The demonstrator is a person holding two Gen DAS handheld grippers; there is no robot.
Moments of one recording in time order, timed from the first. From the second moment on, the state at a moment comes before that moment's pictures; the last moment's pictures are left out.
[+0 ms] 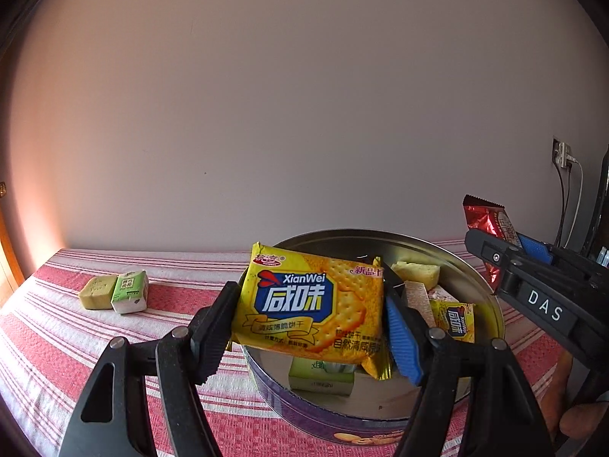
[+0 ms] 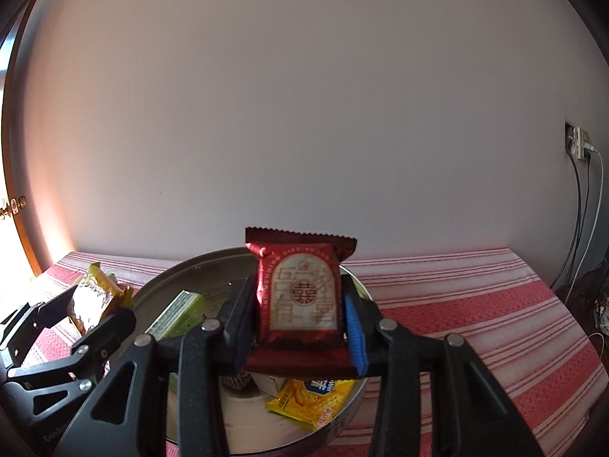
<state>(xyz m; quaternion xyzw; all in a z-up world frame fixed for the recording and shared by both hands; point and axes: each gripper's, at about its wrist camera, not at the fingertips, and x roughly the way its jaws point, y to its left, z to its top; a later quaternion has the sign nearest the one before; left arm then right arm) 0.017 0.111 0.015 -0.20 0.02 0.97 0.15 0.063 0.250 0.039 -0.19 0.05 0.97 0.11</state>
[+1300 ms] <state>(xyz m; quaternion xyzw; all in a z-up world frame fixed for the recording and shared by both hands) -0.017 0.140 -0.003 -0.24 0.00 0.96 0.14 0.046 0.254 0.030 -0.20 0.00 0.97 0.16</state>
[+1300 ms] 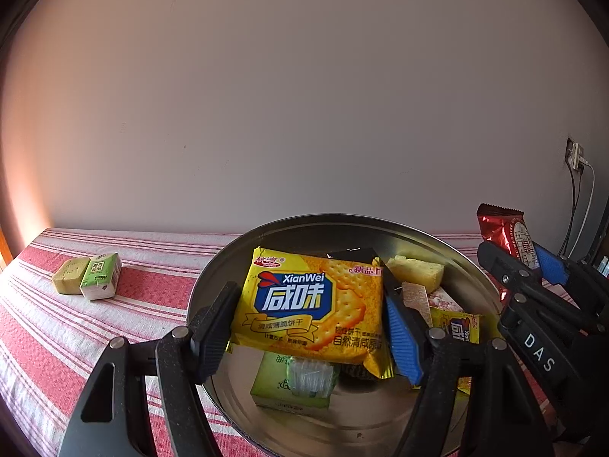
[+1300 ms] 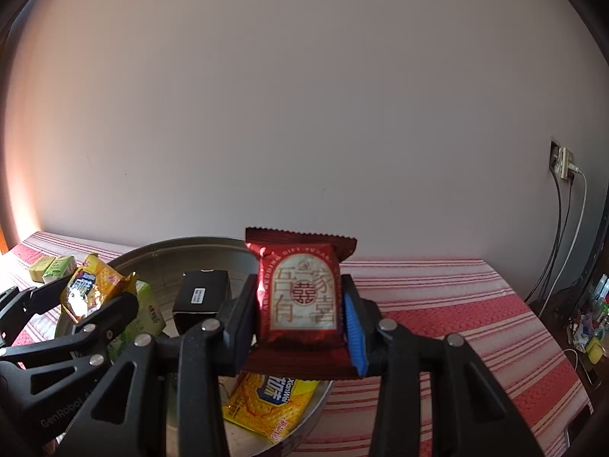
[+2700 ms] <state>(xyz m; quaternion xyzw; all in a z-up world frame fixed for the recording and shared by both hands) -0.026 0.102 -0.015 -0.20 0.04 0.98 0.07 0.053 0.284 0.031 -0.14 0.11 0.97 0.17</state>
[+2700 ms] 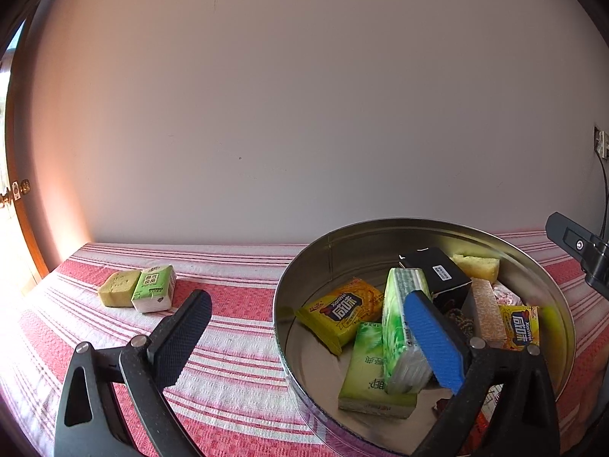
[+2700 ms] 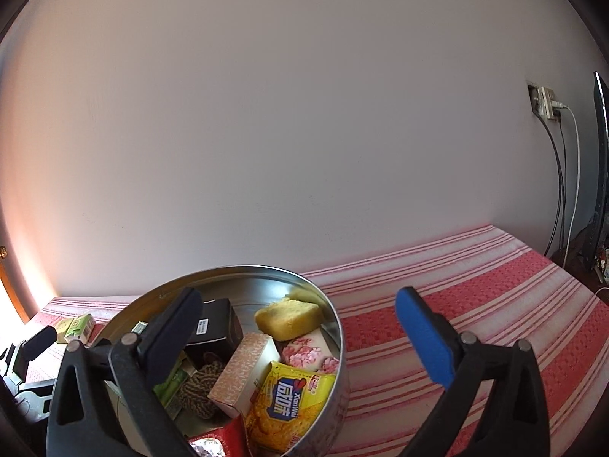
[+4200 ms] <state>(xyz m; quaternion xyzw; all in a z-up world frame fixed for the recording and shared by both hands) -0.012 -0.008 -0.009 -0.17 0.02 0.99 0.01 0.062 0.157 0.027 -0.09 0.08 0.97 0.21</state>
